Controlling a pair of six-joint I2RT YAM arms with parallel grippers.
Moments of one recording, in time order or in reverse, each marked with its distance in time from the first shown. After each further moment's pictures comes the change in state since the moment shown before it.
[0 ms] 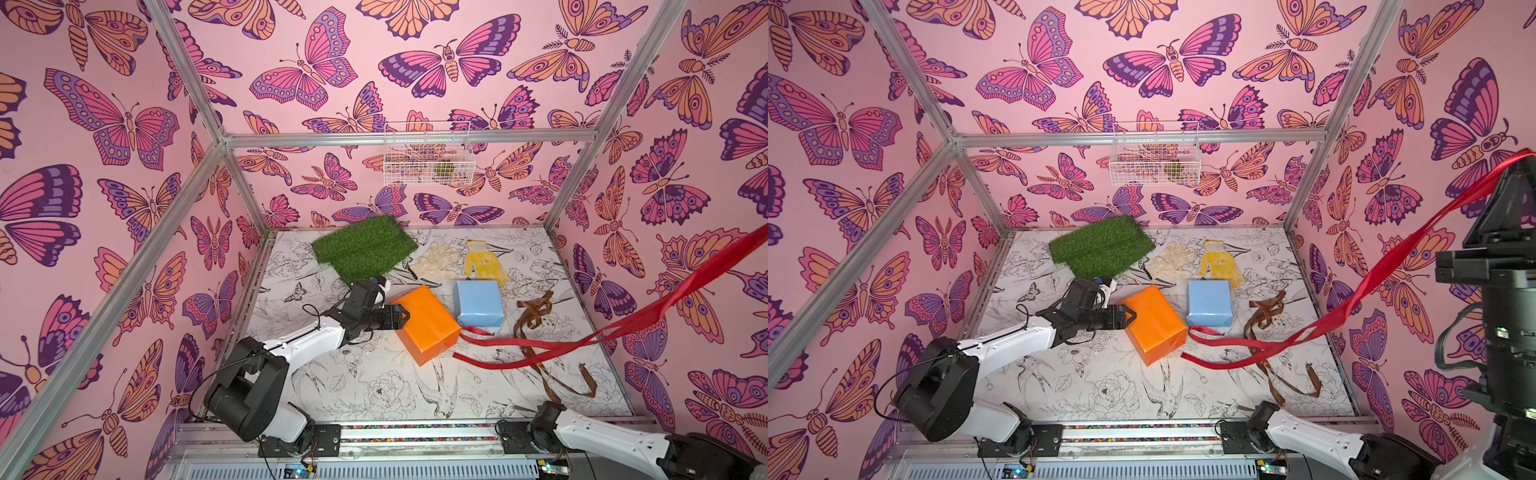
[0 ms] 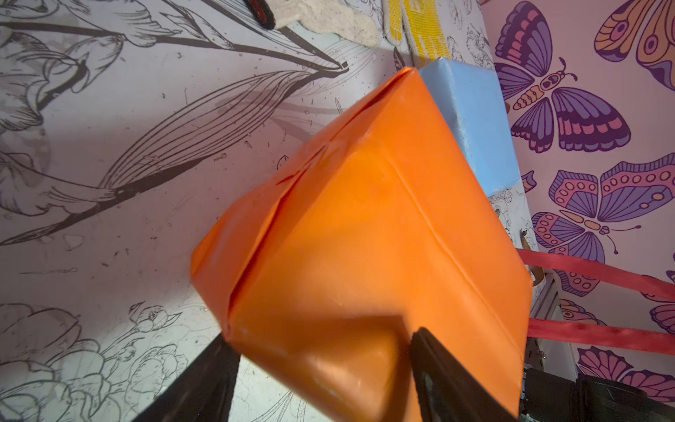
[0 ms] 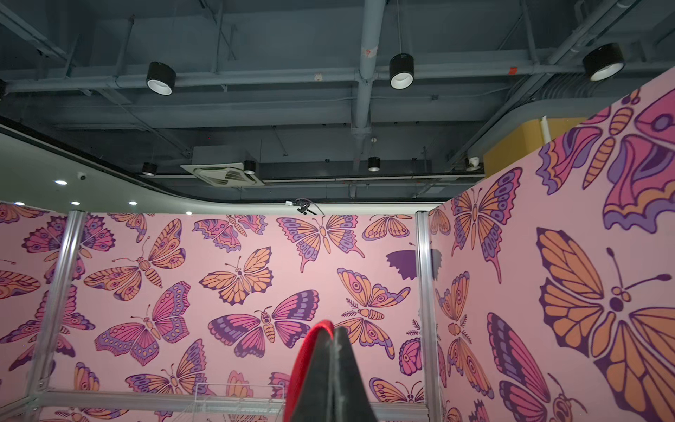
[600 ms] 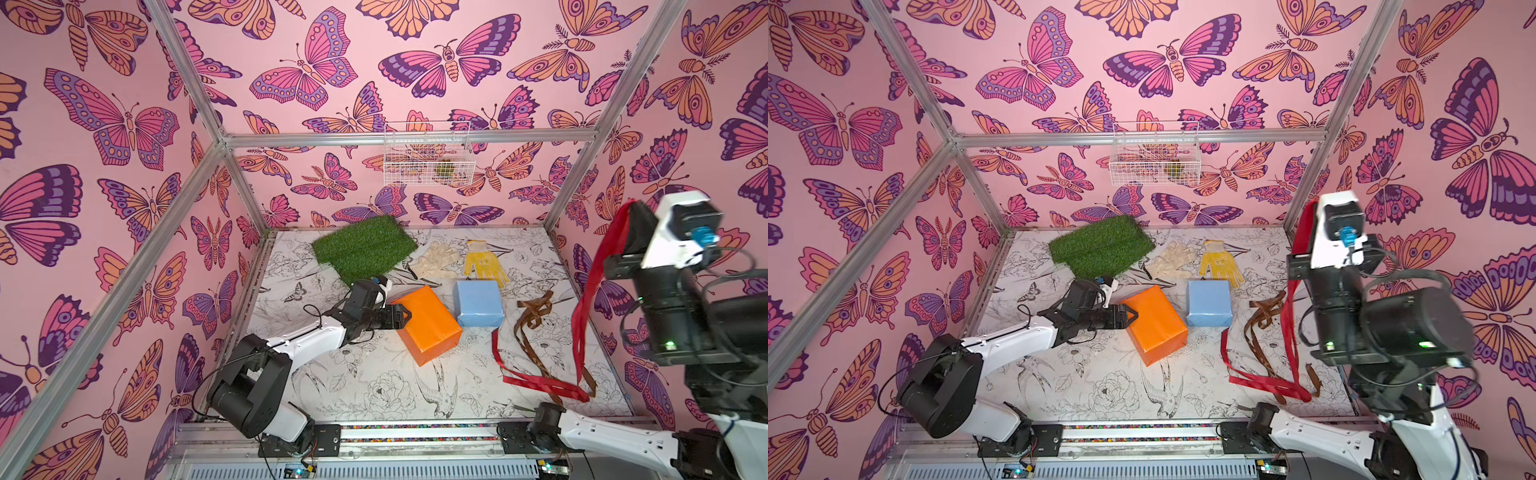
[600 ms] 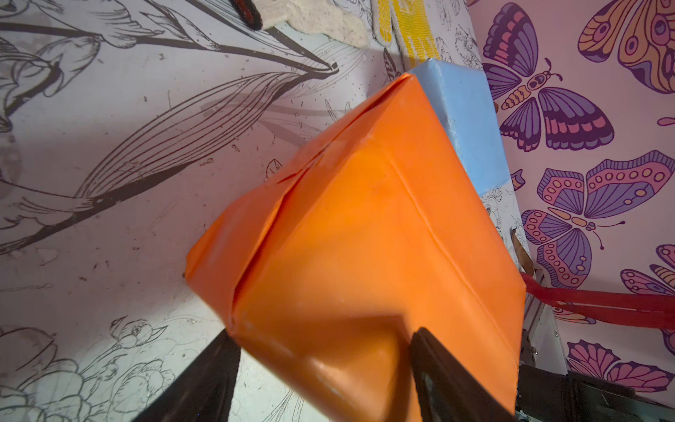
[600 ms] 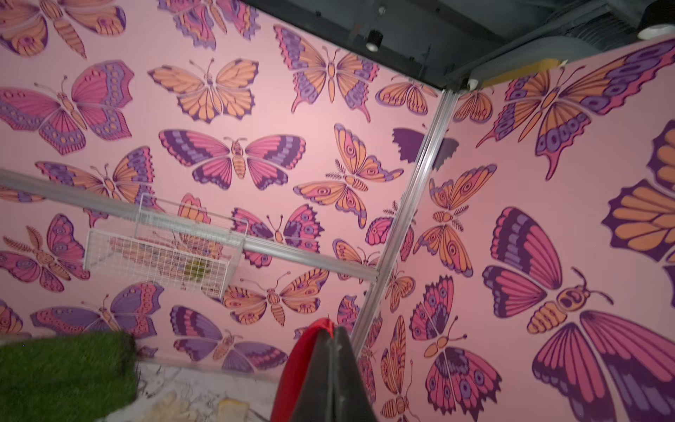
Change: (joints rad) left arm 0.002 0.018 -0.007 0.045 0.028 -0.001; right arm 0.193 -0.157 -0.717 0.165 0.451 -0.157
